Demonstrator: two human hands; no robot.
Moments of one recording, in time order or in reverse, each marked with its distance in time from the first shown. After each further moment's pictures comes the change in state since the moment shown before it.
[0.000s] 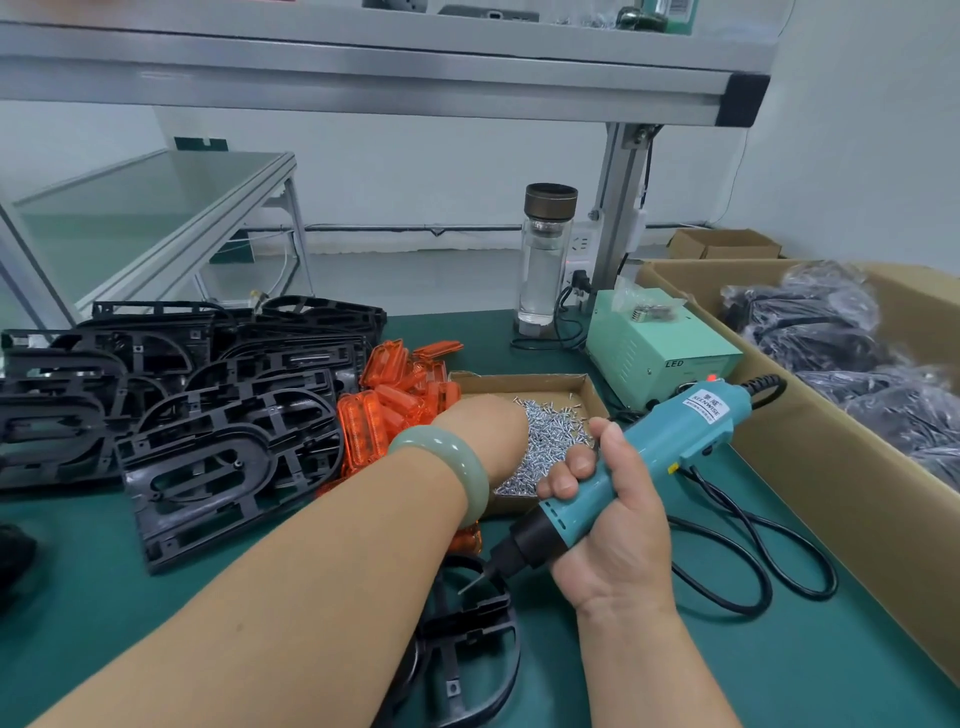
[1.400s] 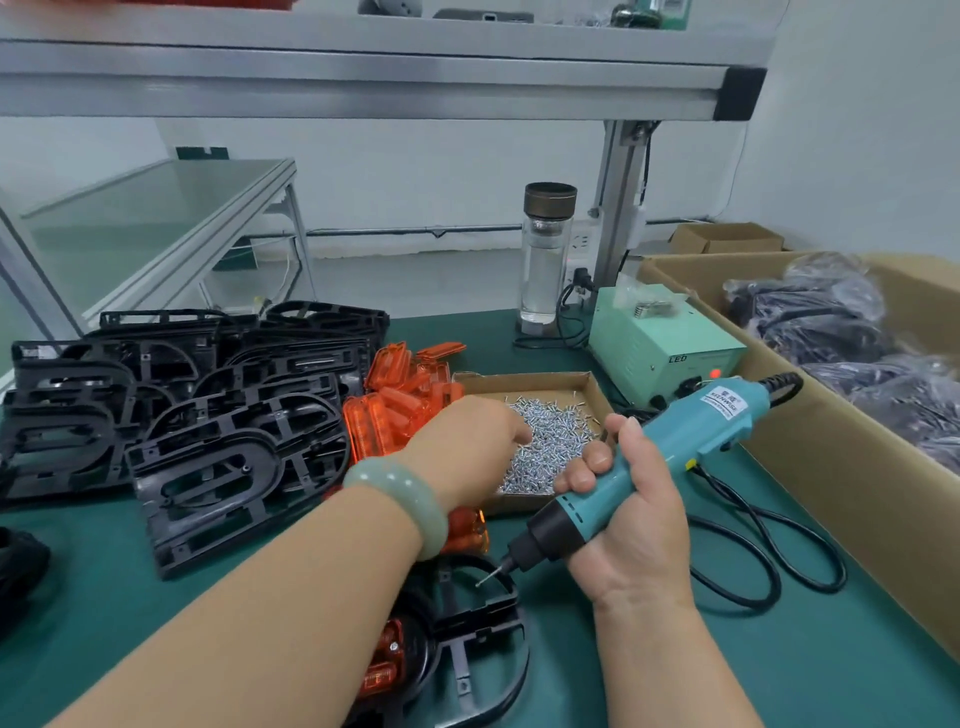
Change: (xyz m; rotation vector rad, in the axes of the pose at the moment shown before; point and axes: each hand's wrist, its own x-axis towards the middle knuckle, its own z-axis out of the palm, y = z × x) left_hand -0.021 -0.015 0.012 -0.230 0.233 0.085; right_hand 0.004 -0.005 -0.004 -0.001 0.028 -0.026
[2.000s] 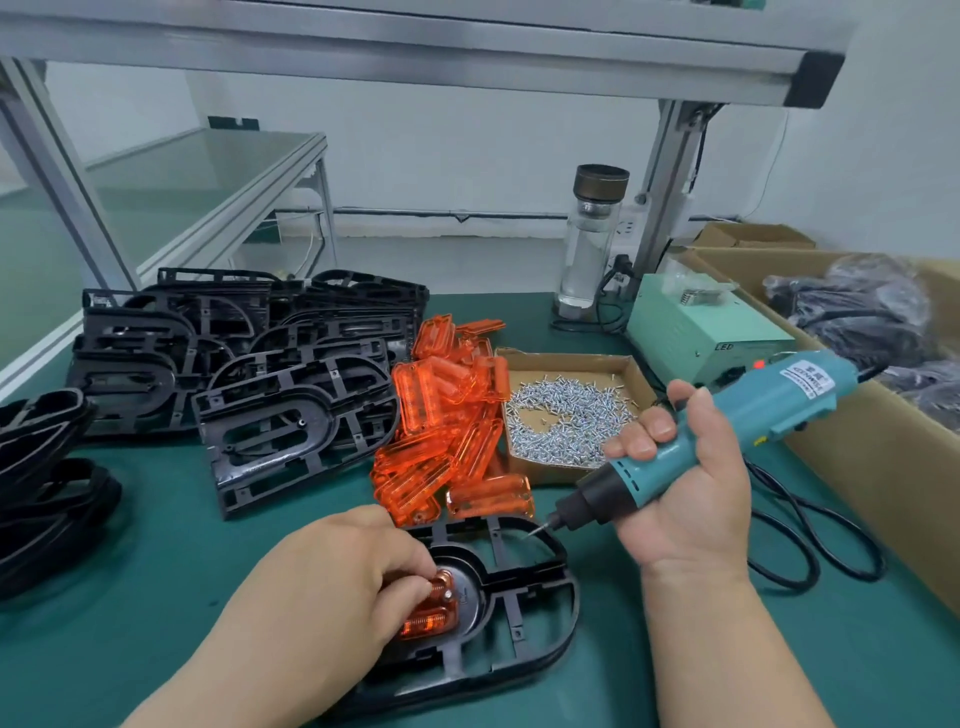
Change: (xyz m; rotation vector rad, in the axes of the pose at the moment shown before) left_hand -0.182 -0.036 0.019 -0.293 0.140 -0.188; right_hand -0.010 -0.001 0.008 -0.001 -0.151 -0.086
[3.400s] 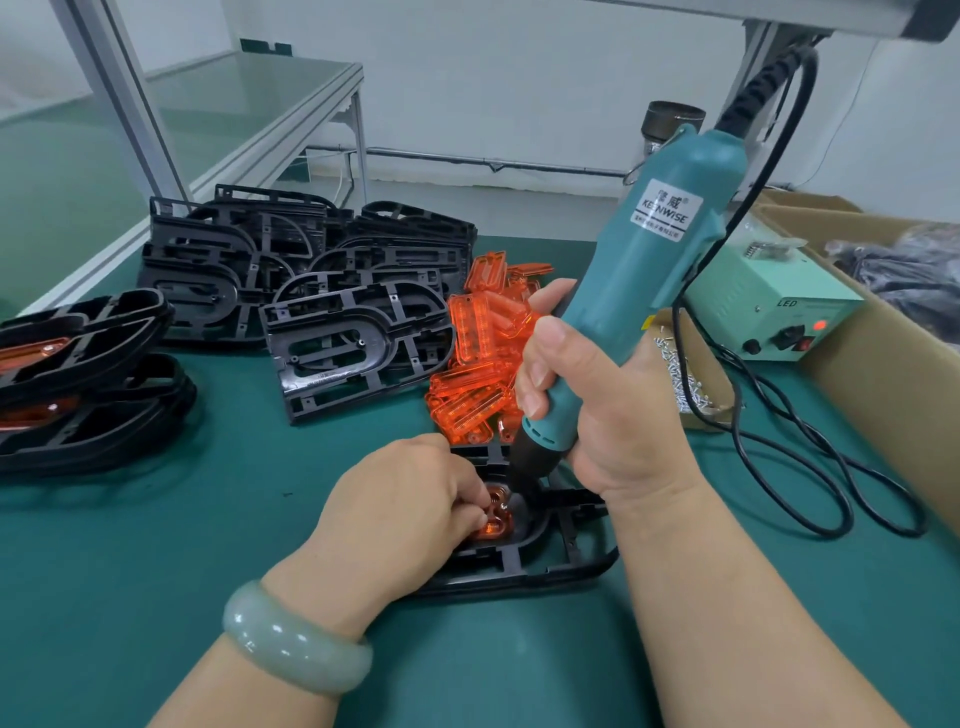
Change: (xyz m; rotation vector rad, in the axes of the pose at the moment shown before) left_hand -0.001 -0.002 0.019 -0.032 0.024 -0.105; right_hand -0.036 0.041 0.059 -0.457 -0.595 0.090
